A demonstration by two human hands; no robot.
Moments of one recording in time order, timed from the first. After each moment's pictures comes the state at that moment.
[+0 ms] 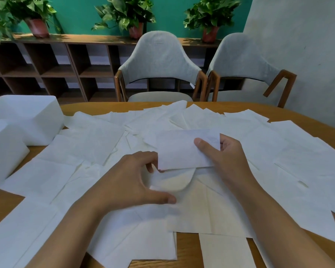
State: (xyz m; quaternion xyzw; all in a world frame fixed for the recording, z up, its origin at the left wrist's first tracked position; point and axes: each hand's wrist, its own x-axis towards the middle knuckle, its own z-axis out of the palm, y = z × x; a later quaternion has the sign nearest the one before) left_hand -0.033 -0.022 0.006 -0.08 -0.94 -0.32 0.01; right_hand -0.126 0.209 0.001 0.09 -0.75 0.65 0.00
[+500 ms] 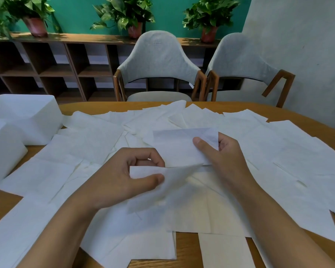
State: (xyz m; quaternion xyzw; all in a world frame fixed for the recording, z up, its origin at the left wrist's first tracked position) left_hand -0.023 -0.023 0.025 -0.13 -0.83 -0.54 0.02; right_hand -0.124 0.207 0.002 0.10 -0.76 0.65 0.00
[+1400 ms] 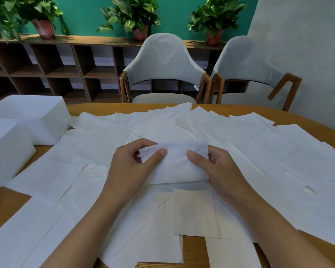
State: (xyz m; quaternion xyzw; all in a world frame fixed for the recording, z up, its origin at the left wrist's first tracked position) left_hand -0.048 -0.012 -0.010 0.08 -0.80 -0.55 0.22; right_hand -0.104 0.190 0.002 0.15 -0.73 0.66 -0.12
